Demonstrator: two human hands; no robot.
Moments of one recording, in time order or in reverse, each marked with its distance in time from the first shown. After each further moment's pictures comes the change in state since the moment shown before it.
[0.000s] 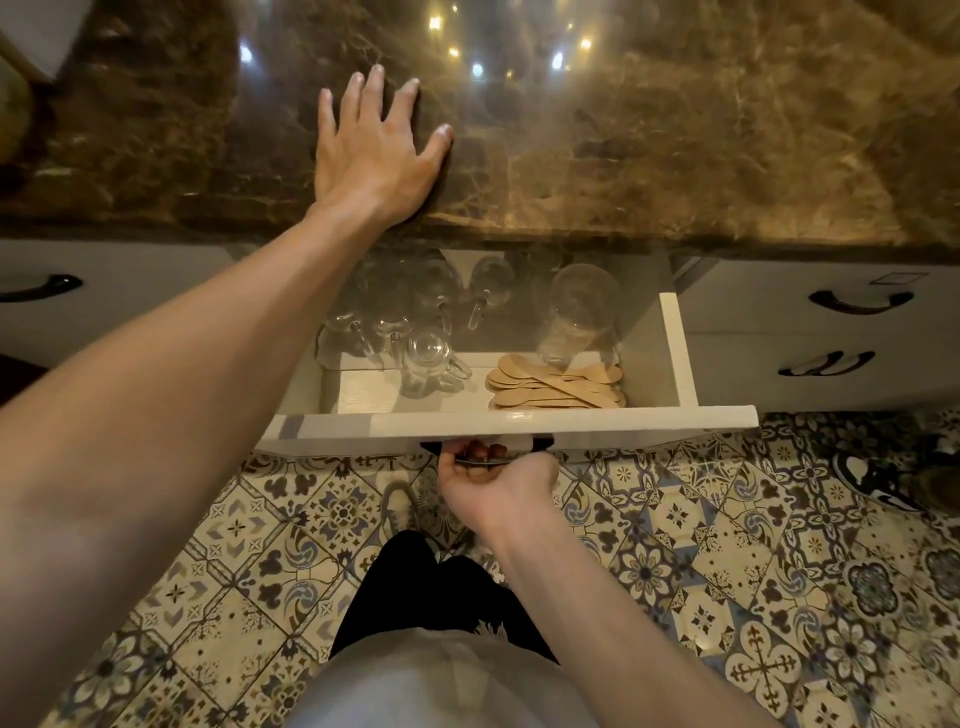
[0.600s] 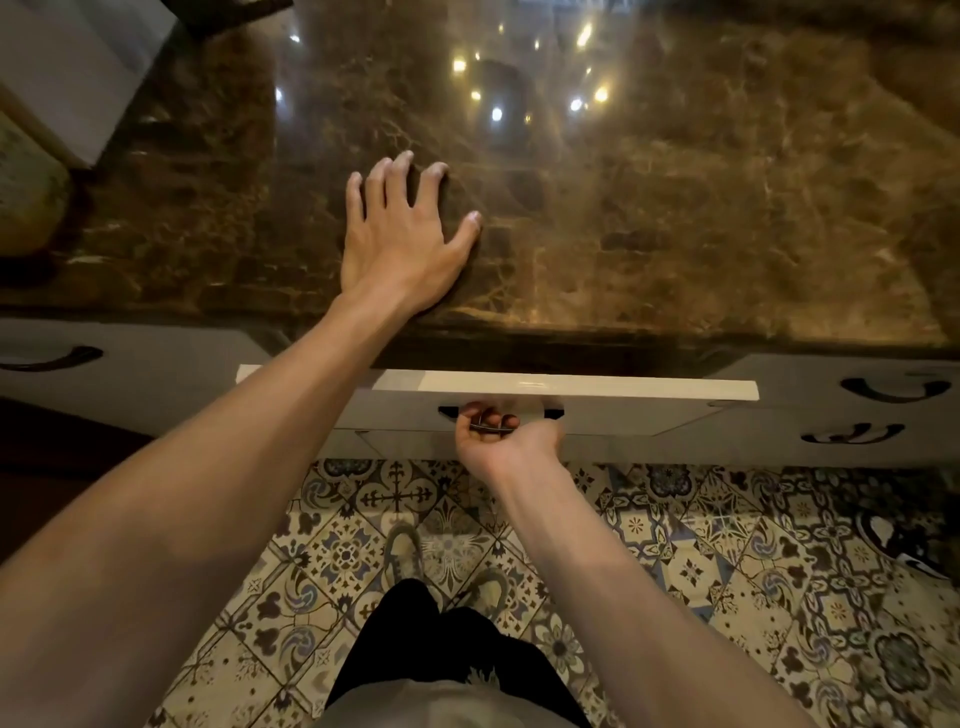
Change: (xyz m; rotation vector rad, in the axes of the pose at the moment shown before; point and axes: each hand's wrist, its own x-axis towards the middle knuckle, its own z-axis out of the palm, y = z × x) left_hand 0.009 0.002 -0.003 -0.029 0.011 -0.006; right_hand 0.022 -0.012 0.100 0.022 -0.053 0.022
